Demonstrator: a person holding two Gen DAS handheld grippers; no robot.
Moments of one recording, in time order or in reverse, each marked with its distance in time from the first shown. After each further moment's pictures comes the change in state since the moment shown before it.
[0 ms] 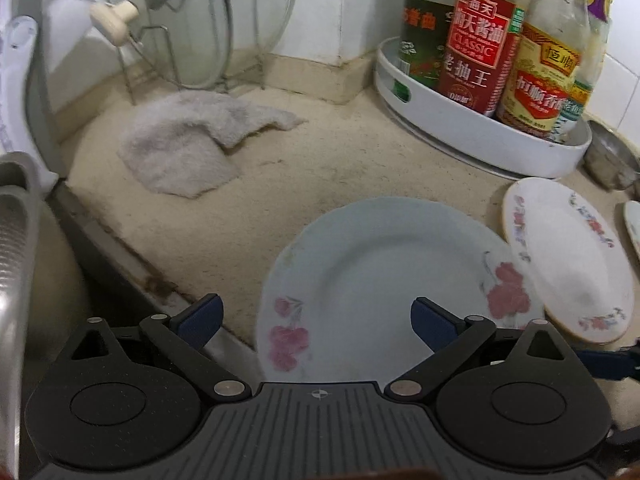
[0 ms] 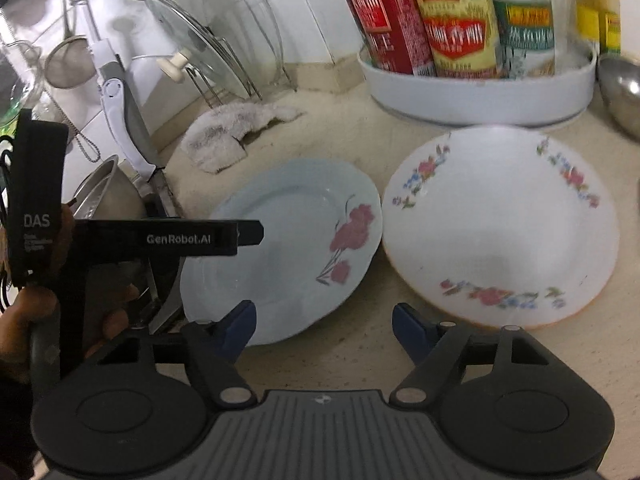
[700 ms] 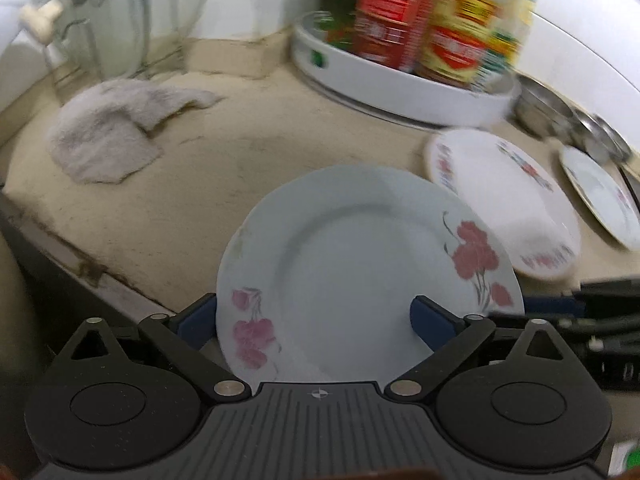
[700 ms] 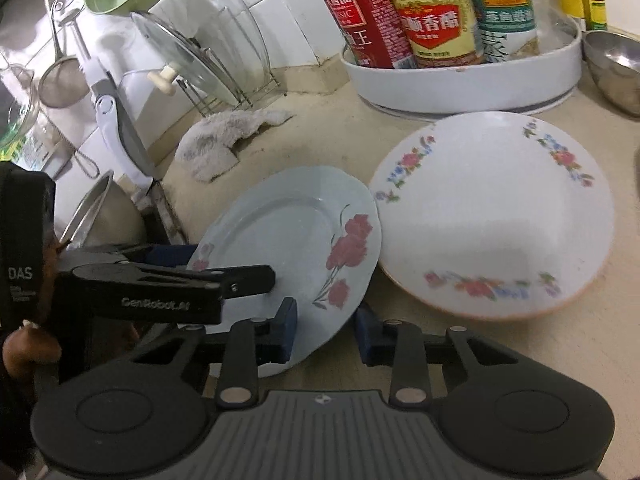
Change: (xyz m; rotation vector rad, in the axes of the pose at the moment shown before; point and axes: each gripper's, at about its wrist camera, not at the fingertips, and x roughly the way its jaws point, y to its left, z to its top) left arm -0.004 -0.022 -0.022 0.138 0.040 -0.168; right arm -0.006 -0.015 -0.006 0.054 -0.011 0.022
